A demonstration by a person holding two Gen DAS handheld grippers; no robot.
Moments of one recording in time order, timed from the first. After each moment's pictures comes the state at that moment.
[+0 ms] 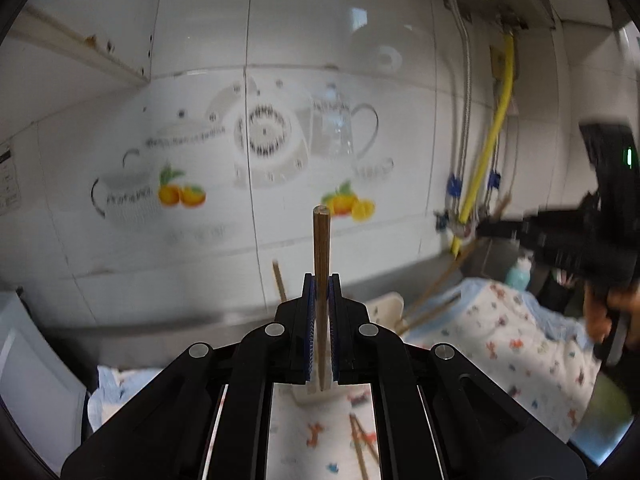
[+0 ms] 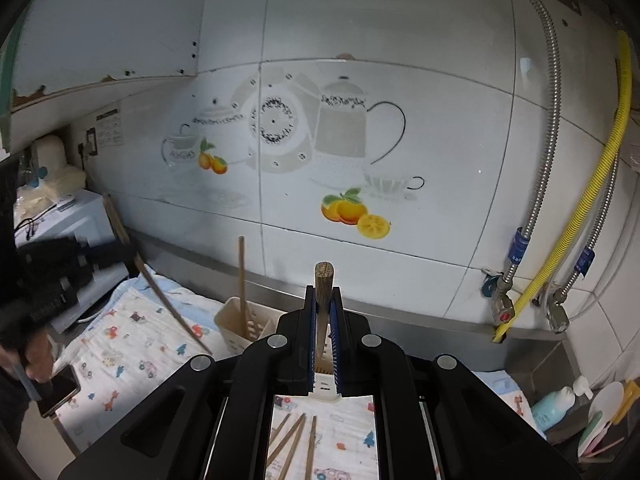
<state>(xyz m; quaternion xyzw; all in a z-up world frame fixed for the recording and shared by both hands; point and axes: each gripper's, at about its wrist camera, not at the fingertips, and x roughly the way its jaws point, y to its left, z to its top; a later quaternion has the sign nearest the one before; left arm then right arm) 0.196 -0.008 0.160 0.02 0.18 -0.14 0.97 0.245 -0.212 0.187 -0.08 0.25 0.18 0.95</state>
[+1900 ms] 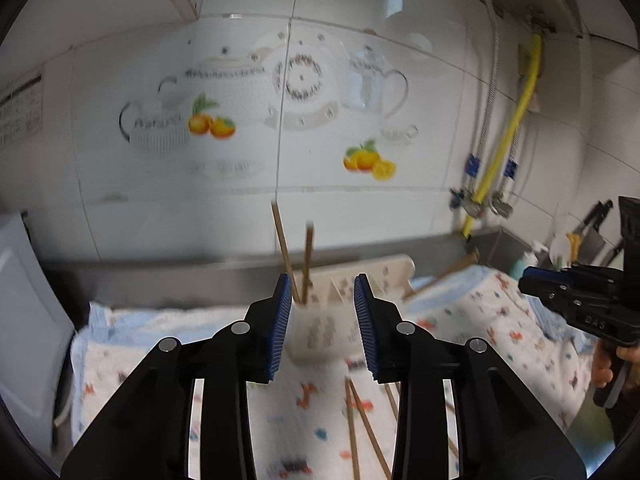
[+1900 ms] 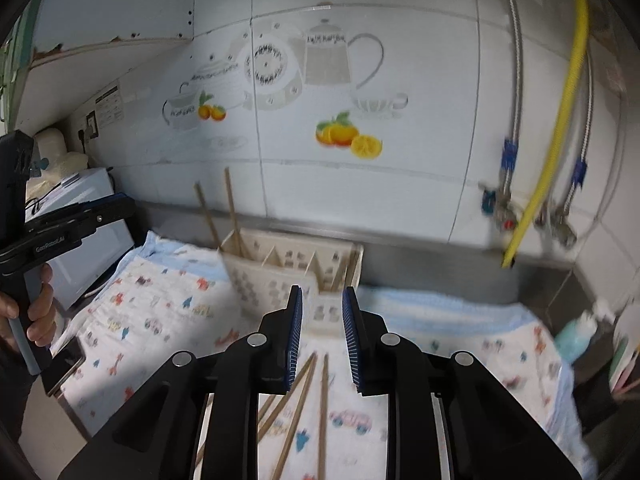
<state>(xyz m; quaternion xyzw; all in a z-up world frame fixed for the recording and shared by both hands) 0.166 0.013 0.103 -0.03 0.23 -0.11 0.97 0.186 -0.241 0.113 -0.04 0.30 0.18 0.94</state>
